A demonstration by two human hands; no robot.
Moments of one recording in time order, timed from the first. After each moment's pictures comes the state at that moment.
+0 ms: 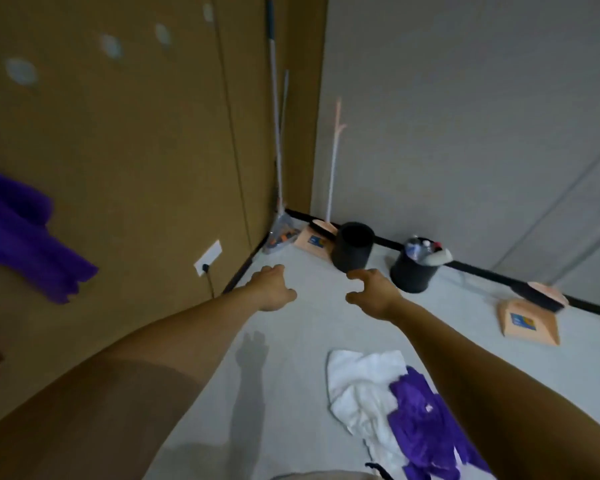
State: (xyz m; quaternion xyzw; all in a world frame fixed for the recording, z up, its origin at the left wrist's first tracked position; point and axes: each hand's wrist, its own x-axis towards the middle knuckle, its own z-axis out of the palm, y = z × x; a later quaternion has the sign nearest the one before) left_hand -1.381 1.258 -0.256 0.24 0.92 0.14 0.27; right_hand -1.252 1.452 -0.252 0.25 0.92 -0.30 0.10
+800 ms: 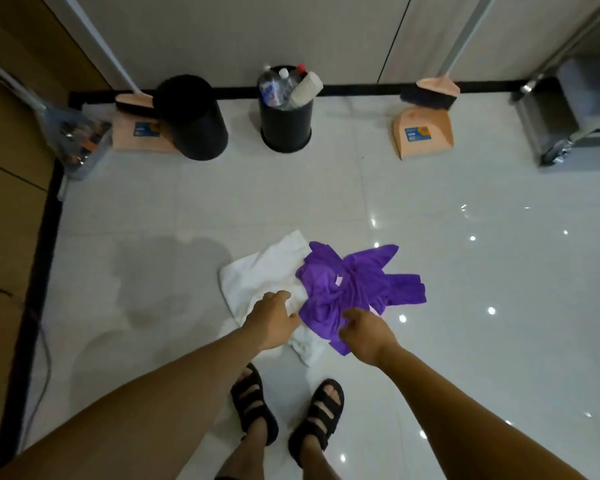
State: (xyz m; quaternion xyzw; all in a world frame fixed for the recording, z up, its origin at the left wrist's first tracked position) left_hand -1.180 1.572 -0.577 0.36 0.80 0.04 0.48; right_hand -0.996 1.658 -0.578 0.52 0.70 -0.43 0.23
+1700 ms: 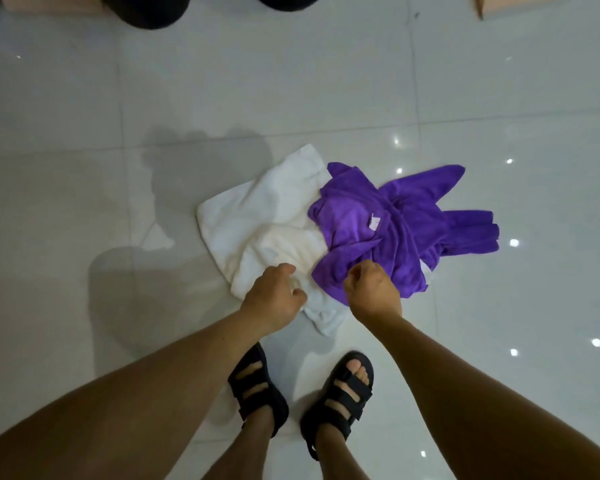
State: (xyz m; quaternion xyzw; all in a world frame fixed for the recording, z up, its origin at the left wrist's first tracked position) left_hand -1.184 1.567 -0.860 0.32 0.78 0.05 0.53; right_hand -1.027 1.653 -0.889 0.62 0.68 -0.36 0.16
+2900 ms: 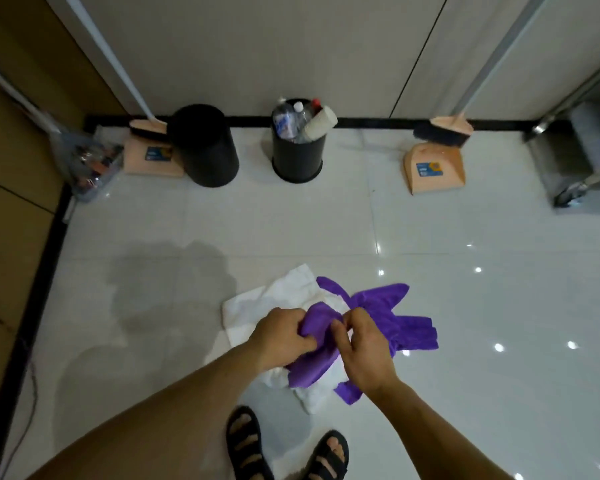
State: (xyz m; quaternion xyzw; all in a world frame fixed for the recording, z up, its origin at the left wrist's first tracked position) left_hand -1.222 1.624 -0.606 0.37 0.76 0.14 0.51; right_hand -1.054 1.684 -0.616 0.50 0.75 -0.43 -0.09
